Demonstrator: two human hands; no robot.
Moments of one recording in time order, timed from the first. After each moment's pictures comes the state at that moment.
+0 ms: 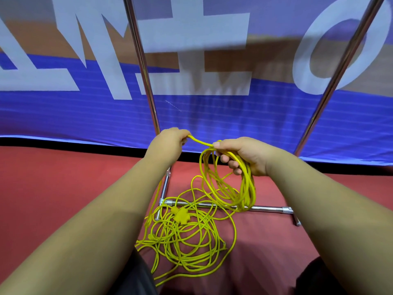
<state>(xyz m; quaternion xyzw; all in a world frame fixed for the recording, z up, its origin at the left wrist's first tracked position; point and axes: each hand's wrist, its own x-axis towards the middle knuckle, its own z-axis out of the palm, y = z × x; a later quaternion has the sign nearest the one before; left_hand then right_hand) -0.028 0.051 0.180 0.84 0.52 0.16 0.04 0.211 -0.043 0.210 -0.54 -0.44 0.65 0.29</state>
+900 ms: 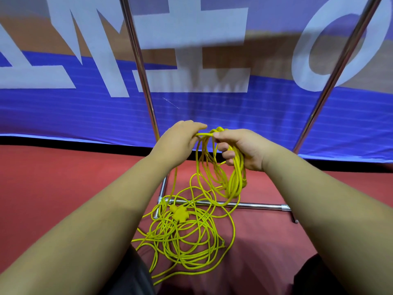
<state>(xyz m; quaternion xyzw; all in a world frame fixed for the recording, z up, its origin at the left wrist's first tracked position) -0.003 0.030 0.200 0.89 0.40 0.21 0.05 0.207 -0.039 0.216 -0.48 -0.39 0.70 0.37</state>
